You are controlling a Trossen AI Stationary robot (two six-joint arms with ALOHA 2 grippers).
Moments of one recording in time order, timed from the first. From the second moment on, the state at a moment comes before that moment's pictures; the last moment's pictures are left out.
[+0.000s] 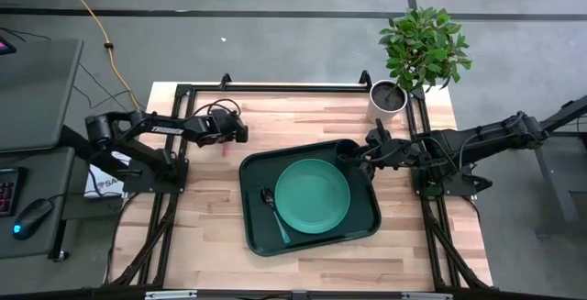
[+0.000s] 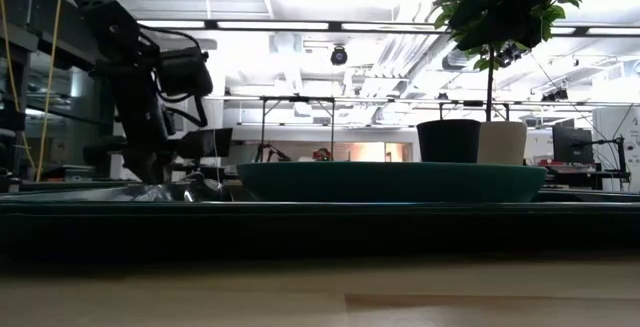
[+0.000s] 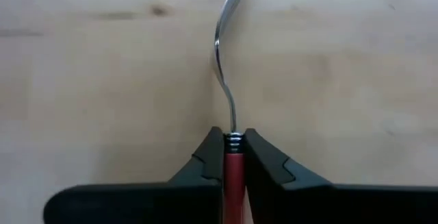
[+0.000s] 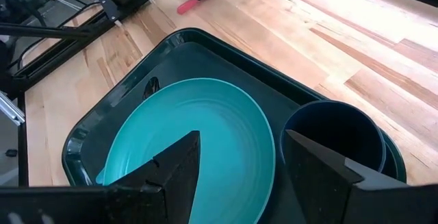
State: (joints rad) left arm 0.59 1.41 0.49 -0.31 -0.40 -0.98; right arm 0.20 0.97 0.82 -0.55 0.39 0.74
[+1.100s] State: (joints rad) left arm -0.65 1.33 0.68 -0.11 -1.17 -2.10; right arm 0.20 0.97 0.82 -0.56 0.43 0.76
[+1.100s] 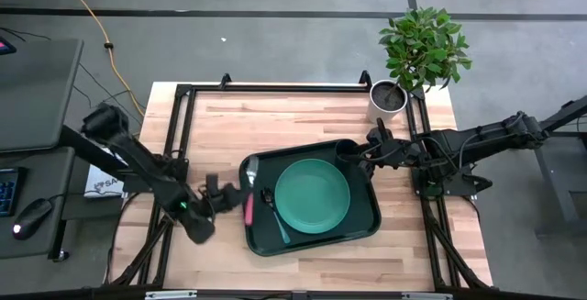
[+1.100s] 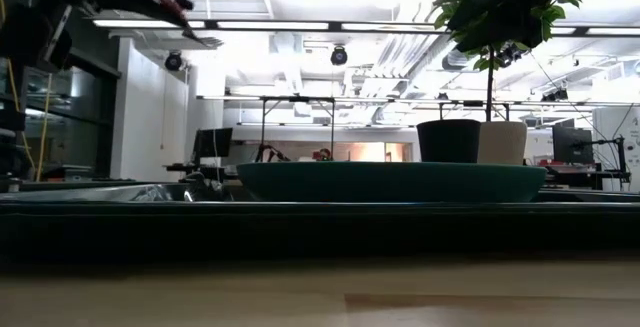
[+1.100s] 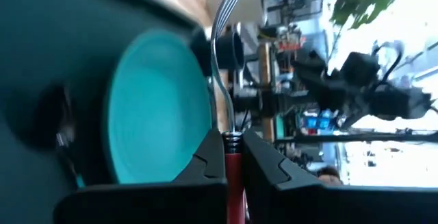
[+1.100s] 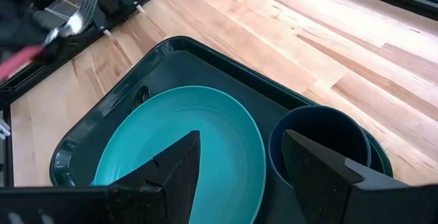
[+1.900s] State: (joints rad) left arm -0.72 1.69 0.94 -0.26 -0.91 -2.23; right arm 0.20 0.97 0.82 -0.57 0.41 0.81
